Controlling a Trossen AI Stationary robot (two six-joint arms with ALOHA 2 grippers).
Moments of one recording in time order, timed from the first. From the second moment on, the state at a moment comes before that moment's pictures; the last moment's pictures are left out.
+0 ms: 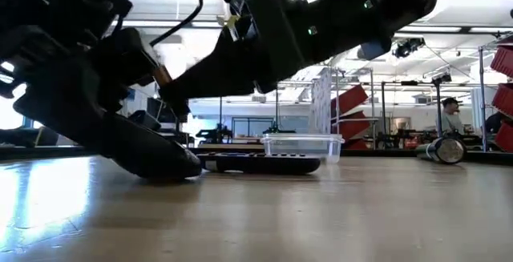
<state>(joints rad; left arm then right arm) -0.32 1.64 0.39 0.59 0.07 -0.32 0.29 2.09 1.13 0.56 0.14 -0.09</state>
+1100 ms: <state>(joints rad) -0.47 1.64 0.39 0.57 -0.51 -0.21 0.33 2.24 1.19 0.72 0.60 0.72</state>
